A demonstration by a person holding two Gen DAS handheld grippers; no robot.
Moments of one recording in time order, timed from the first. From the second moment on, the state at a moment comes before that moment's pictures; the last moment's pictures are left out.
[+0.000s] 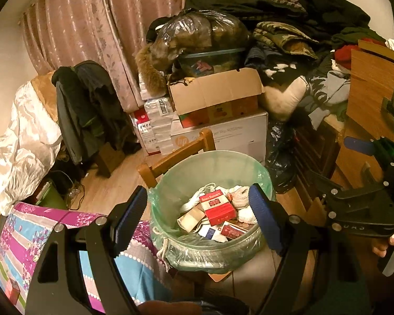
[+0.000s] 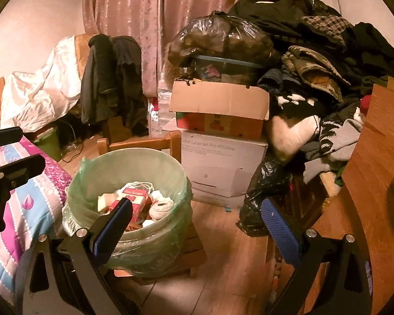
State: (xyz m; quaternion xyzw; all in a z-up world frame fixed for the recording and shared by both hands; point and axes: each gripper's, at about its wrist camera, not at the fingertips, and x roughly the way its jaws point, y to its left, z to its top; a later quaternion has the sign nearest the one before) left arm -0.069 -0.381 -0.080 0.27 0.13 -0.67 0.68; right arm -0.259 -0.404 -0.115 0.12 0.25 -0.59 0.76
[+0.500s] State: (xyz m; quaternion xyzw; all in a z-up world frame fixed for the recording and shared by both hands) left arm -0.059 -0.380 -0.073 0.25 0.15 -0.67 0.69; right arm -0.264 -0.408 -0.114 0.13 0.25 -0.59 0.76
